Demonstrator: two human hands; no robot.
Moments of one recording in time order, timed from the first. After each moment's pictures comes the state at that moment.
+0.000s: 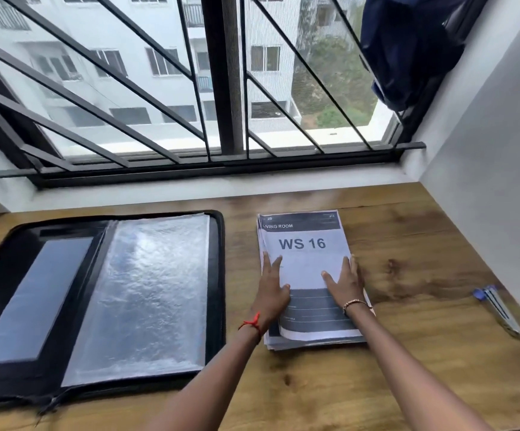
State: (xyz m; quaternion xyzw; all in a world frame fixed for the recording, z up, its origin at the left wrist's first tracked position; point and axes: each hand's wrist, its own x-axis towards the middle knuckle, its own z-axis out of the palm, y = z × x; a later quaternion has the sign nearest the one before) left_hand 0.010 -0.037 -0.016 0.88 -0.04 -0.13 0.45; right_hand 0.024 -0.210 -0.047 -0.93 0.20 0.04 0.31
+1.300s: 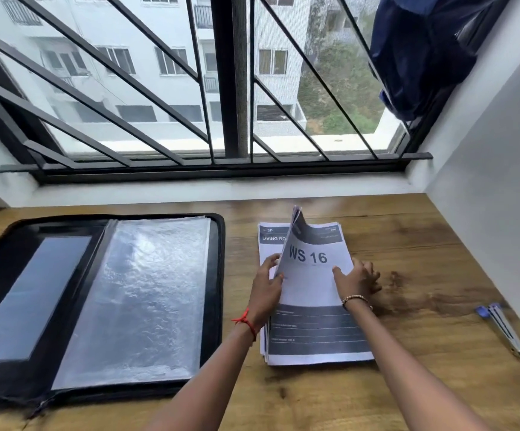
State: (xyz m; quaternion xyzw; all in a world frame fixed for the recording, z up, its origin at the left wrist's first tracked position) left_hand 0.026 -0.035 -0.010 0.73 0.04 -0.10 0.67; right_hand 0.048 -0.214 -0.031 -0.89 0.33 -0.07 0.30
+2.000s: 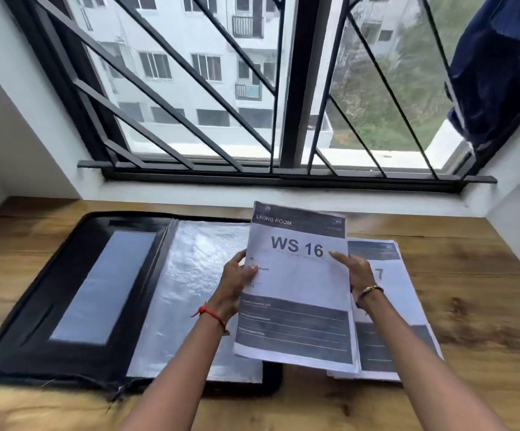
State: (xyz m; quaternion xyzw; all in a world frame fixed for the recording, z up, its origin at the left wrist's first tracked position) left_hand 0.048 0.133 0.009 0.52 0.15 -0.12 0.83; right_hand 0.078 -0.108 0.012 -0.69 0.20 0.05 0.70
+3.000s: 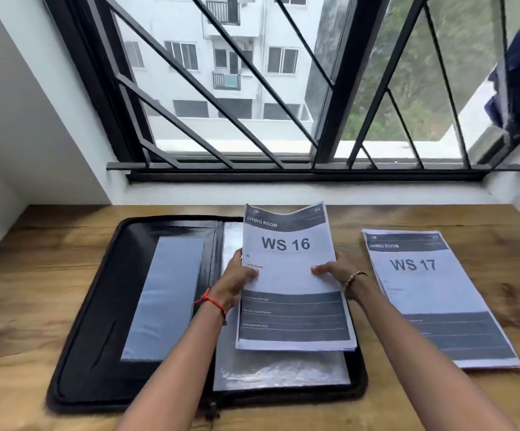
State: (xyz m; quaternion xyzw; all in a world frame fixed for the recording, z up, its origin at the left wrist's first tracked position) left_hand 0.074 0.279 0.001 0.65 0.16 -0.20 0.72; right_hand 0.093 0.048 -0.008 -0.75 0.20 0.16 0.61
